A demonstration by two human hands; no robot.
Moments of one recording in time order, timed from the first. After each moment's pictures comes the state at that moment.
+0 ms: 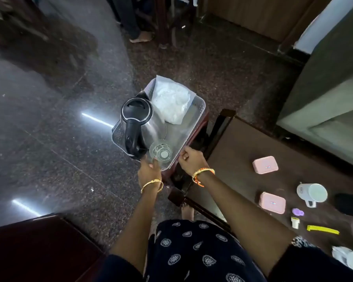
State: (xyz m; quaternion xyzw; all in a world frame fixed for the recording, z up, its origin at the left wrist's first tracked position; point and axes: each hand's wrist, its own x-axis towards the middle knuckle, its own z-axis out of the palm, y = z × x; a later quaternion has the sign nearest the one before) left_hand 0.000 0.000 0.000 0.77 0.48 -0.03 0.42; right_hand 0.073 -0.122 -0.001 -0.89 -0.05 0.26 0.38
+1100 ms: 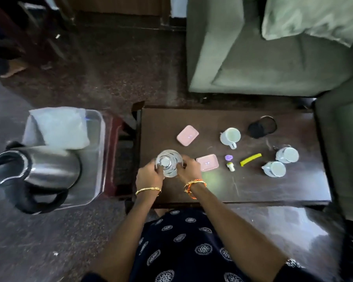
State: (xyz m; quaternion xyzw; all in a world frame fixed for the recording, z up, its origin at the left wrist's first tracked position) left_hand 0.035 -0.190 0.019 0.91 0.08 -0.21 0.34; right_hand 0.018 -0.315 0.009 -0.84 0.29 0.13 0.45
